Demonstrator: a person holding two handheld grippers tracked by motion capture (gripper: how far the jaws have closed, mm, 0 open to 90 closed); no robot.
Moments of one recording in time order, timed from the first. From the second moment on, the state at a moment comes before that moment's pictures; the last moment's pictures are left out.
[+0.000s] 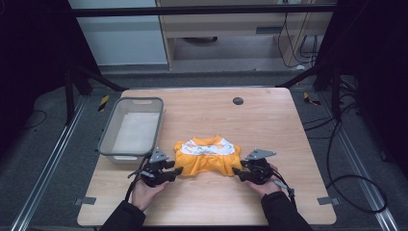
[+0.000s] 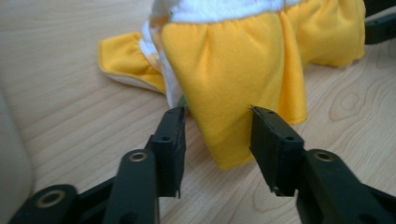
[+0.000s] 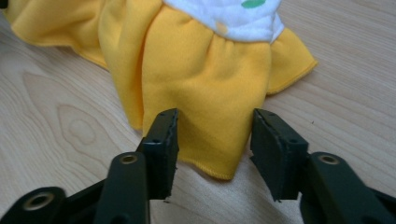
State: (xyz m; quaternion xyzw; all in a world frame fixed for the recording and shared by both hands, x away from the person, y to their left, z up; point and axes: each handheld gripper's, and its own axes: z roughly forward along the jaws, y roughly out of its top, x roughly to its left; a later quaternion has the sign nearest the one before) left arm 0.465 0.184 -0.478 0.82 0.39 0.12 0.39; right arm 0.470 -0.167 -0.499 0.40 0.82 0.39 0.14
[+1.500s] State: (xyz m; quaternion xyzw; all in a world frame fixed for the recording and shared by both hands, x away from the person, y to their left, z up) left arm 0.386 0.208 -0.464 0.84 0.37 0.07 0.39; right arm 0.384 -0.201 -0.471 0.36 0.83 0.41 0.07
